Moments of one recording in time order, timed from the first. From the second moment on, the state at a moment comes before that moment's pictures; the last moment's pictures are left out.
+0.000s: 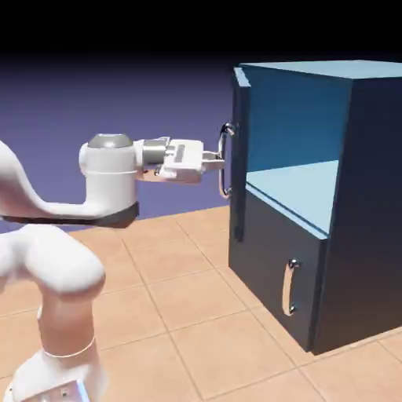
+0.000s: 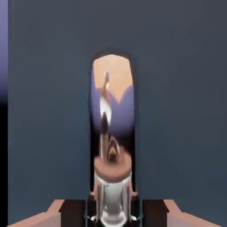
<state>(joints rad) 0.38 -1.31 -0.12 -3.02 -1.82 2.30 -0.59</state>
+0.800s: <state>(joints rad) 0.41 -1.12 0.75 -2.79 -0.91 1.60 -0.60</state>
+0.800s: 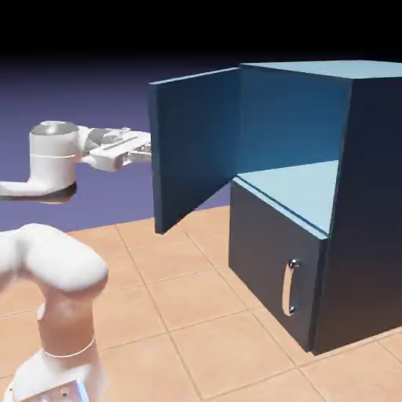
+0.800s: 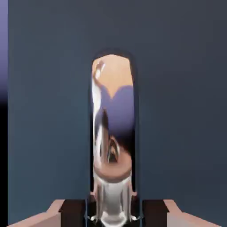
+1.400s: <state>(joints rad) -0.19 -0.88 1.32 -2.17 -0.60 1.10 -0.55</state>
